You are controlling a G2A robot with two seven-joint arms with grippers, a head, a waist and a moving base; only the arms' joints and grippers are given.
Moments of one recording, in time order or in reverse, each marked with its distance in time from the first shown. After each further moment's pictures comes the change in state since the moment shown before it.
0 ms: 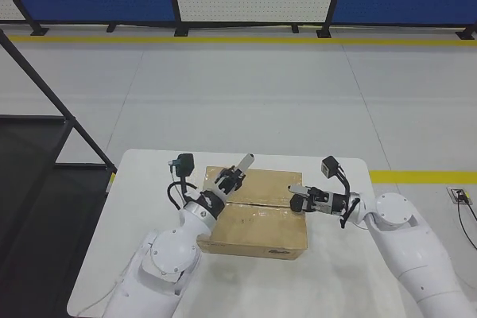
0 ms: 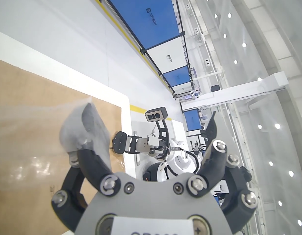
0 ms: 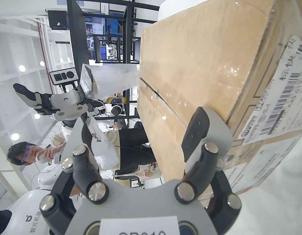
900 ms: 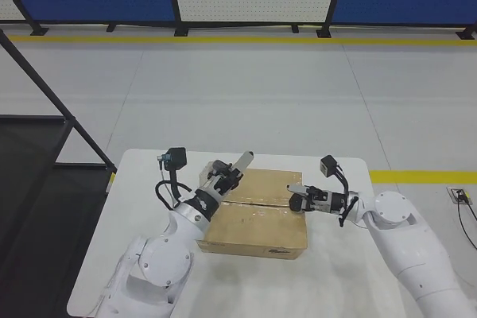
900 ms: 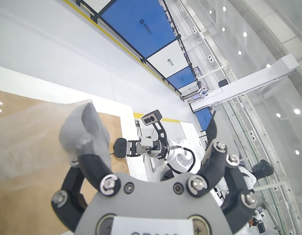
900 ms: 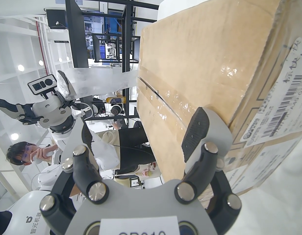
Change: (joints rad) left arm 0.018 0.006 -0.020 -0.128 0.171 0.022 -0.058; right arm 0.016 -0.004 -0.011 0.017 0.001 0.001 0.000
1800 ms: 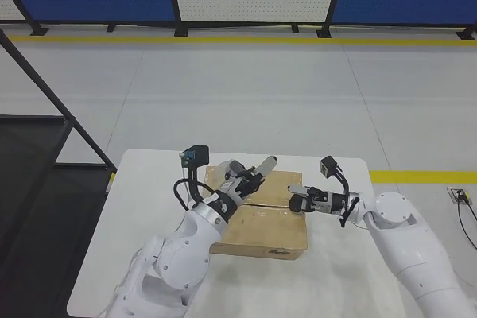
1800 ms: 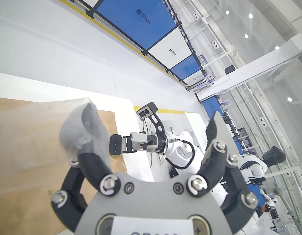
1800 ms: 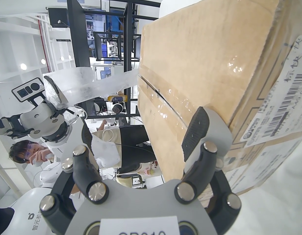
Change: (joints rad) left arm -0.057 -0.024 0.090 -0.002 0.092 0.052 -0.037; right arm 0.006 -0.003 -0.006 0.021 0.017 -0.014 0.024
